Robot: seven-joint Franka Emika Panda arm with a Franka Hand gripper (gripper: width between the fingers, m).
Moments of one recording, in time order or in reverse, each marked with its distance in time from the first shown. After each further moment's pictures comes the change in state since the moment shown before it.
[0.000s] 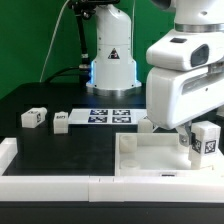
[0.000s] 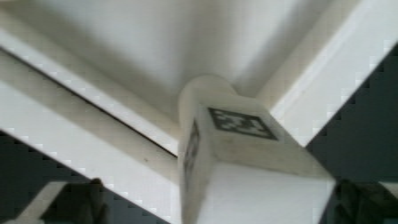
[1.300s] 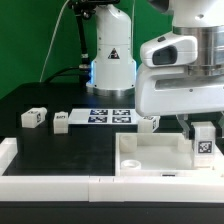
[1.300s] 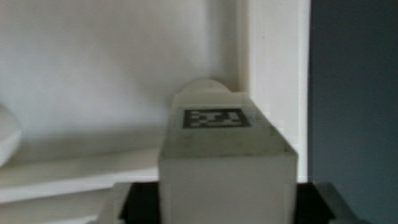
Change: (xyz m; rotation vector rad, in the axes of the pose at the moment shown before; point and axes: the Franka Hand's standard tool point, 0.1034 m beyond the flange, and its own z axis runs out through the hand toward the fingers) arm 0.000 -0.001 0.004 0.013 0.012 0.888
